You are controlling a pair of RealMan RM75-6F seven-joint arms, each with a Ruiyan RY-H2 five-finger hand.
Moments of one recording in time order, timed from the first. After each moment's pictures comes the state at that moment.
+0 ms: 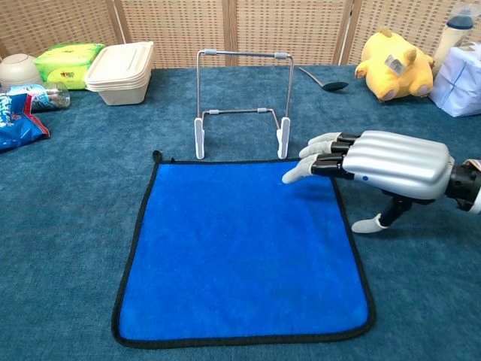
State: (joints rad) left arm -0.09 -0.98 -0.01 -2.01 1.57 1.48 0.16; right arm 0.70 -1.70 -0.13 -0.81 -1.94 1.30 0.28
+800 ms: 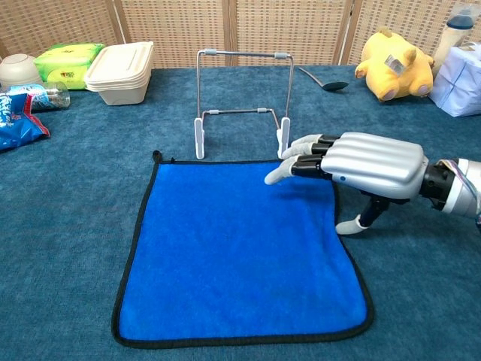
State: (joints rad) left arm -0.08 -0.99 -0.01 -1.97 1.57 1.48 0.12; right arm 0.74 -1.73 -0.13 -0.84 -1.90 1.26 0.27
